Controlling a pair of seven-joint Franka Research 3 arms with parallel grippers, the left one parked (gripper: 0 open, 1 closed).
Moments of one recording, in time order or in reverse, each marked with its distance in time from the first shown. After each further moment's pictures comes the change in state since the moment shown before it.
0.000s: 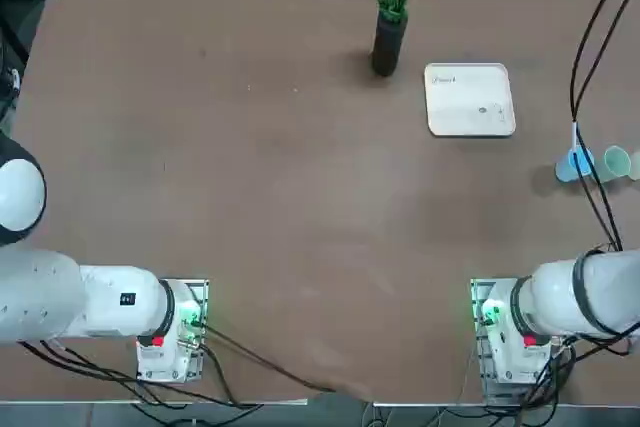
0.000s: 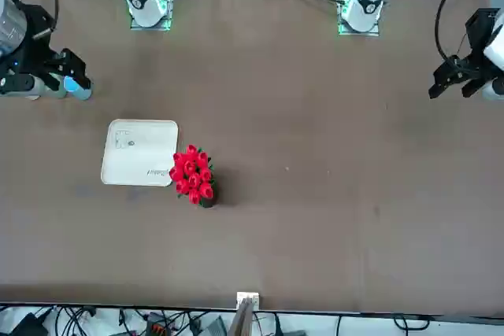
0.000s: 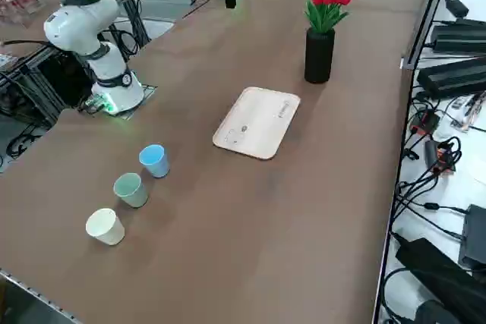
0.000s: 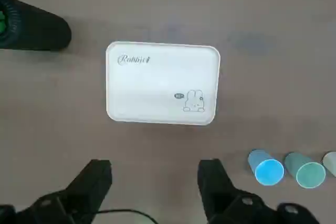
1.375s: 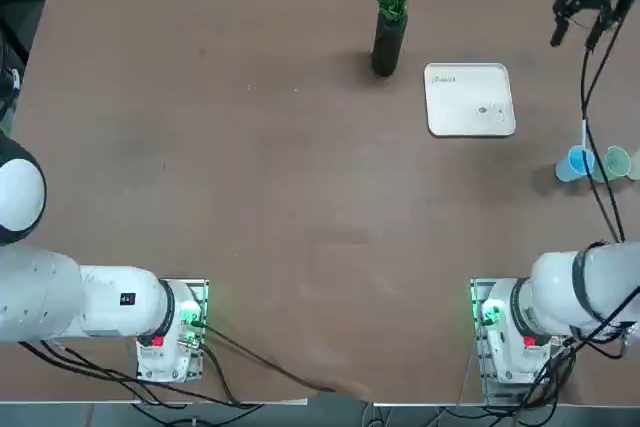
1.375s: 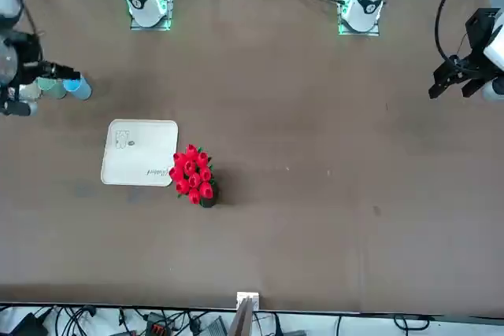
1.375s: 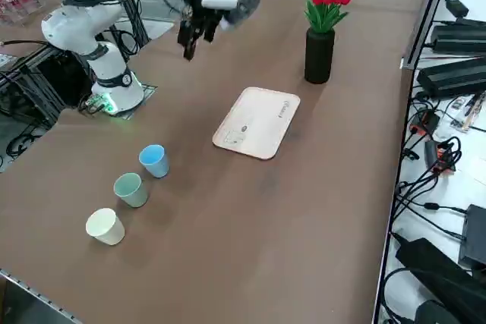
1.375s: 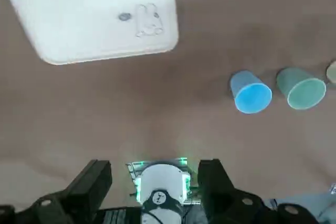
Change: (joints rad) arm -0.217 0.146 -0.011 -0.069 -0.055 -0.193 -0.062
